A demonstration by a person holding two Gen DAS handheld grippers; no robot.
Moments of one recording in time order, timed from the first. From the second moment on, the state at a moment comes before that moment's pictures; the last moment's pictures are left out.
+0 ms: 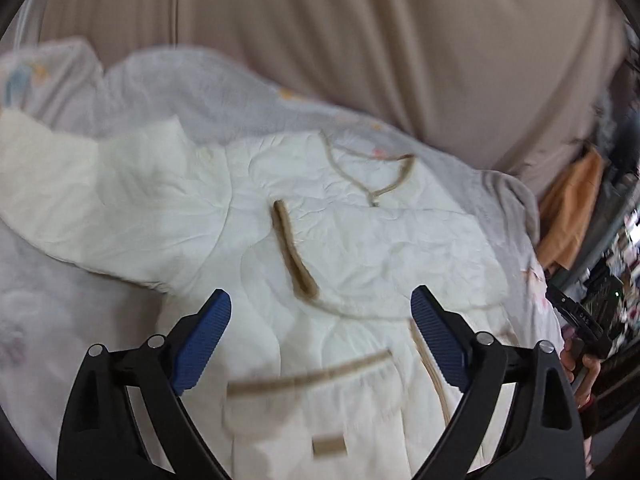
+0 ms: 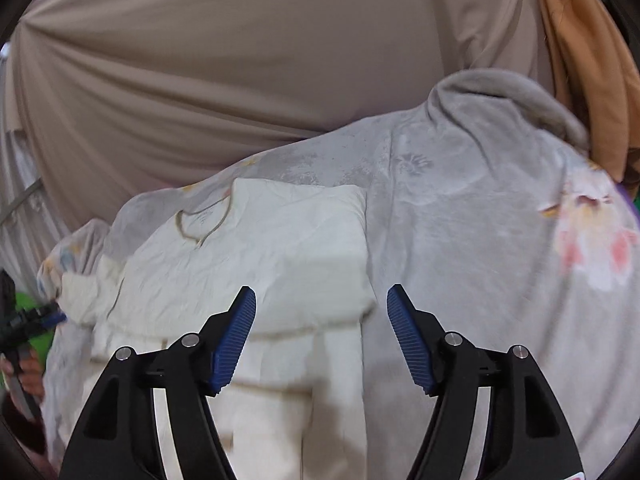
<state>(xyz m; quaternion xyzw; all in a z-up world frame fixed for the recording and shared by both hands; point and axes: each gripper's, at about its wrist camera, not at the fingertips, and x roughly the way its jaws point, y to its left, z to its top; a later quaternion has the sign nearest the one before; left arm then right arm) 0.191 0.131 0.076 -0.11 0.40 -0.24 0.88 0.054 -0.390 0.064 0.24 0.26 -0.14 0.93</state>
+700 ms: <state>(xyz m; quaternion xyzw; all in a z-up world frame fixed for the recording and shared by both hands) 0.314 0.051 0.009 -0.05 0.44 -0.24 0.86 0.206 -0.453 -0.016 0.24 0.36 -0.19 0.88</state>
